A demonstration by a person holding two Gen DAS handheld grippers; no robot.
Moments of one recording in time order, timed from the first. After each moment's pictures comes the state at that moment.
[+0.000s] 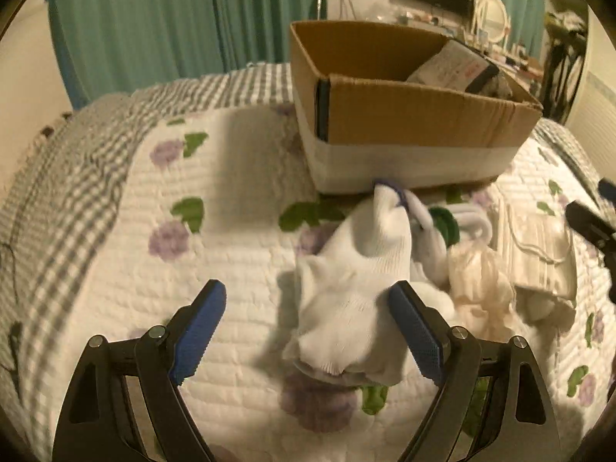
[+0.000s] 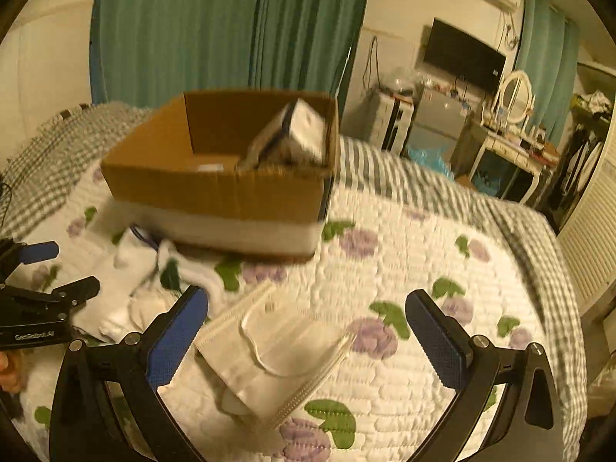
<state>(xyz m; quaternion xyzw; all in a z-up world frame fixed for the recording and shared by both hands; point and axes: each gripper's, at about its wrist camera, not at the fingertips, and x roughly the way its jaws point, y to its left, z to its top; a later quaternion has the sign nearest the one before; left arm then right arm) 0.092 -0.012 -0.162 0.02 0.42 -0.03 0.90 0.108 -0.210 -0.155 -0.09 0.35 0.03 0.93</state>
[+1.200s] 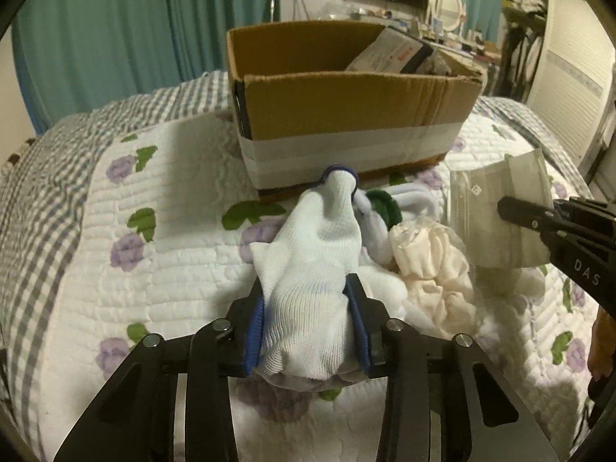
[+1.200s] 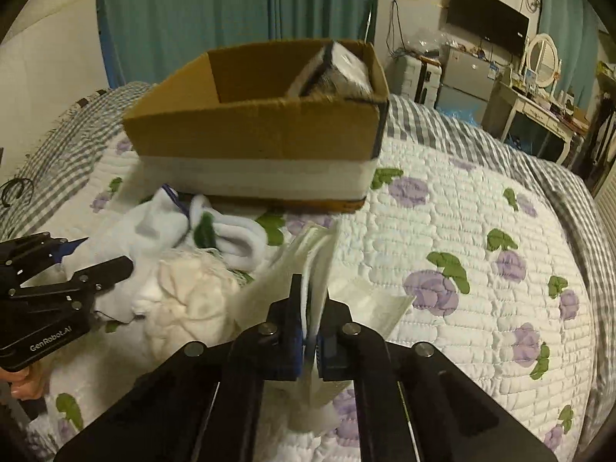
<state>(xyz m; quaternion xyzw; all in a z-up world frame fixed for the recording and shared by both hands) 0.081 -0.035 -0.157 0.05 0.42 -0.11 0.90 0.103 -0.196 -0.178 -0.05 0.40 0.08 0.91</state>
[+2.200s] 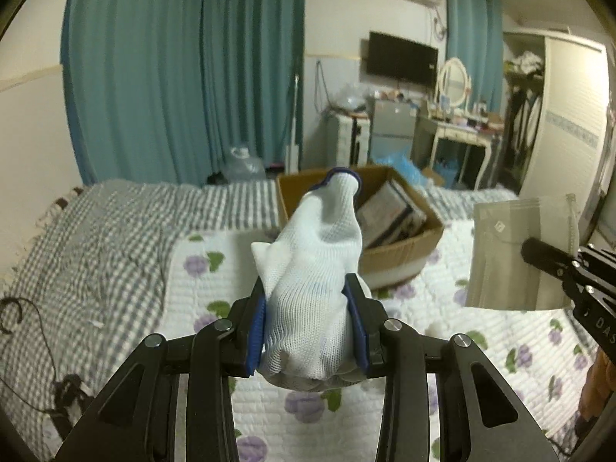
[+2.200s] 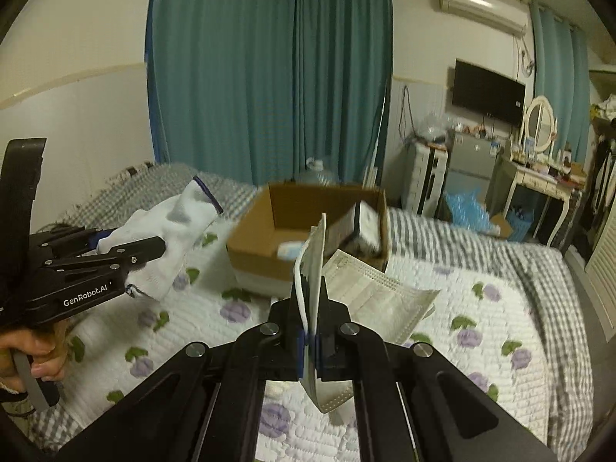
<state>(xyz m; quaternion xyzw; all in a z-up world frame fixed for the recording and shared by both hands) 0.029 -0.001 -0.015 0.02 0.28 -0.09 0.95 0.009 -0.177 -0.035 -0.04 0.25 0.12 0.96</state>
